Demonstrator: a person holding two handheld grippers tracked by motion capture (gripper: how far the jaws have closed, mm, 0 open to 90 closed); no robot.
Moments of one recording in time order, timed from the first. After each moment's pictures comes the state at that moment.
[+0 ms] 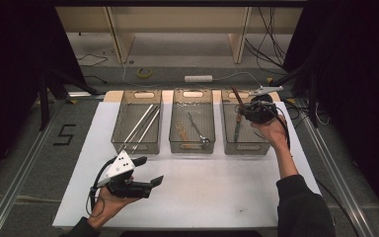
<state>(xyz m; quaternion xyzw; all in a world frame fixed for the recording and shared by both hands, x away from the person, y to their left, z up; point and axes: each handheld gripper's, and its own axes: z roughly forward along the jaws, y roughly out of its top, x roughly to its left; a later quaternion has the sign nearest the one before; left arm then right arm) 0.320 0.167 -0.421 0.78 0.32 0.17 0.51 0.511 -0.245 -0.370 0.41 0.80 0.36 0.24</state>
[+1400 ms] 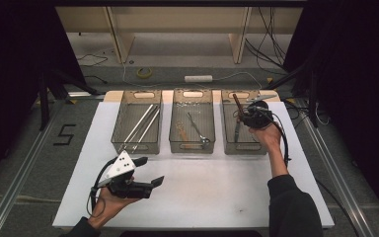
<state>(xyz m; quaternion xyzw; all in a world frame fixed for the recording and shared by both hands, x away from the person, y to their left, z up) 0.320 0.165 -0.422 0.78 0.32 0.16 0.51 0.525 -0.247 -0.412 0.46 0.79 0.32 0.23</state>
